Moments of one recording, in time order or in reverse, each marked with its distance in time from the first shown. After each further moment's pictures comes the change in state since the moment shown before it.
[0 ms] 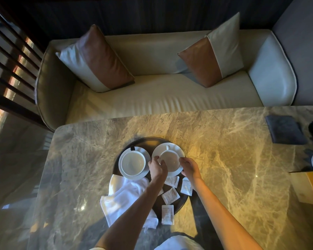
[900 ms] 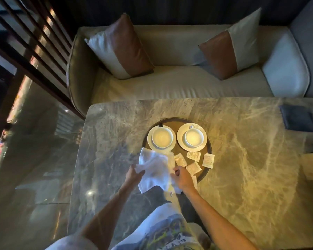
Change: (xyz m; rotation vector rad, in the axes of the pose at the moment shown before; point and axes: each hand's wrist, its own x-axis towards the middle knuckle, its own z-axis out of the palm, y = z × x) left_hand -0.048 -0.147 -0.208 0.234 -0.111 -0.159; right_hand -0.152 0.086 0.096 -0.629 -0.144 -0.138
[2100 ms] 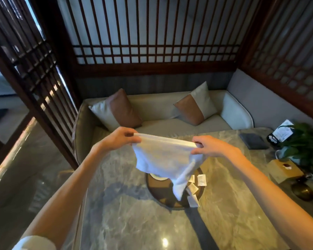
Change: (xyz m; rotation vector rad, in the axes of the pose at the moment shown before) left_hand -0.160 0.142 -0.255 0.100 -0.227 1.018; right_hand -0.162 -0.160 -0.189 -0.658 0.156 -0.617
